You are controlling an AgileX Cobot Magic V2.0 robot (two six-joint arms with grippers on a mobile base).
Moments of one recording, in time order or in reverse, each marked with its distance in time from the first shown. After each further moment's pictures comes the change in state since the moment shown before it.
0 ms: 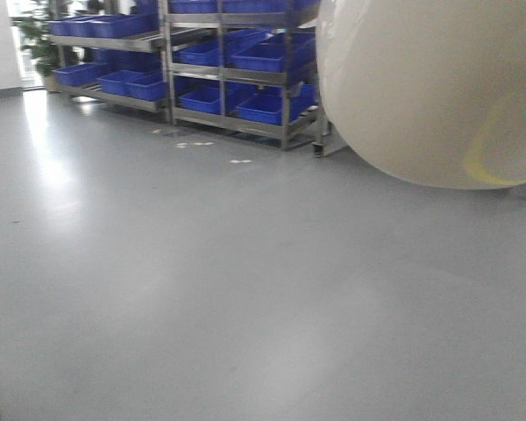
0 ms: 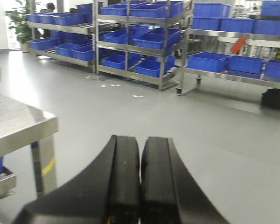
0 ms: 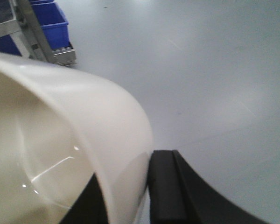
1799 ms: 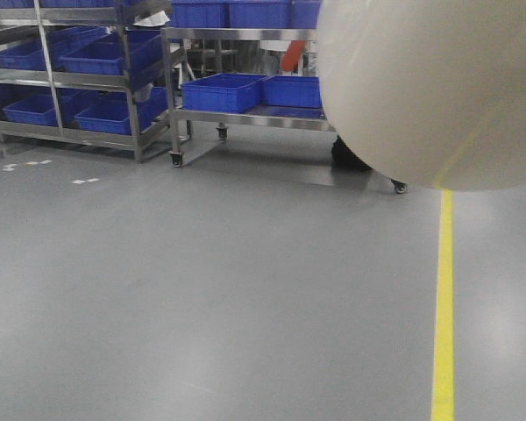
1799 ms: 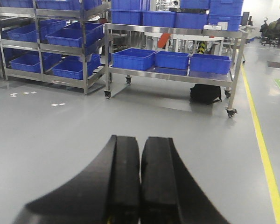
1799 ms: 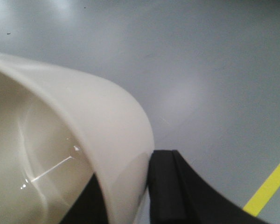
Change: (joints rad) left arm 0.000 0.000 0.000 0.000 0.000 0.000; right arm 0.000 0.000 0.000 0.000 0.002 0.000
